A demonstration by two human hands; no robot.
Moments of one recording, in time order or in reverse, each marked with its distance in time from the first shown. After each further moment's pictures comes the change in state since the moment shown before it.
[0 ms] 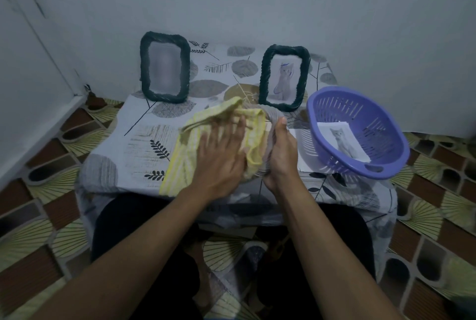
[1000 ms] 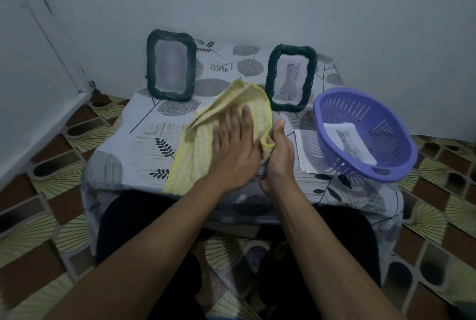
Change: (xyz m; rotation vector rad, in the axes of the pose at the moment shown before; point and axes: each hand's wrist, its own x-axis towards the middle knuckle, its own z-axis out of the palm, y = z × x) left_hand 0.017 0.024 -0.002 -0.105 -0.031 -0.125; right_hand 0.007 0.022 0.004 0.088 -0.042 0.074
